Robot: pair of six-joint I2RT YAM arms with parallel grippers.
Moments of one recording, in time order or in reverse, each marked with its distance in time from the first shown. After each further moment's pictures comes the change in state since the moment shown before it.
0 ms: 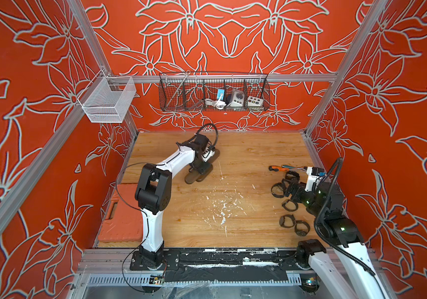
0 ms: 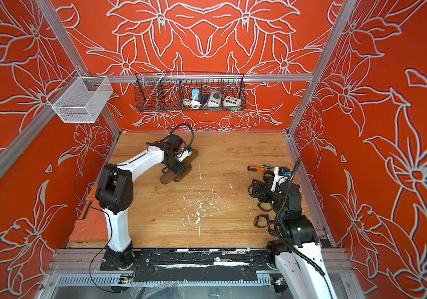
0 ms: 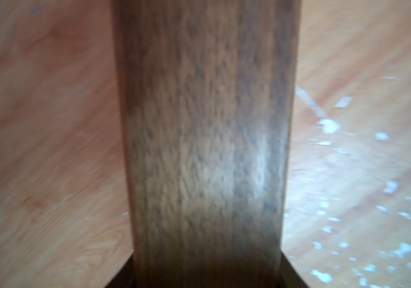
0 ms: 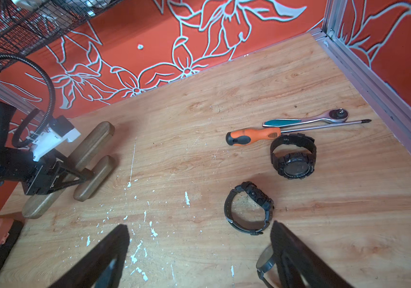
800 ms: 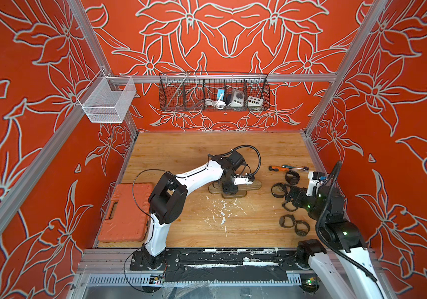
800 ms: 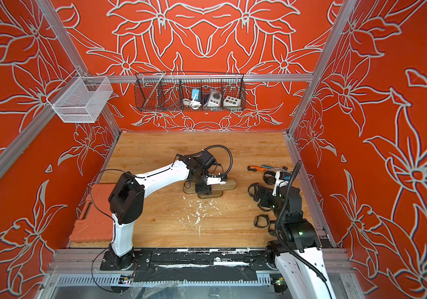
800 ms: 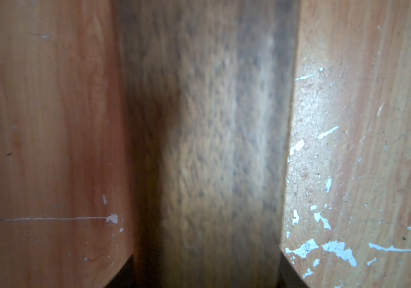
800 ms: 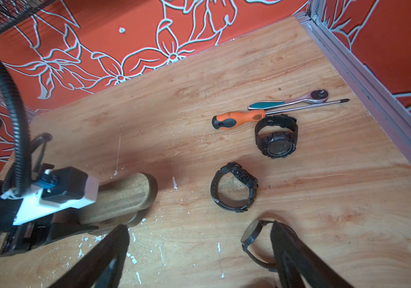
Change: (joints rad) left arm -0.344 0.046 0.047 -0.059 0.112 0.381; right arm 0.000 -0.047 -0.002 -0.111 0.040 0.000
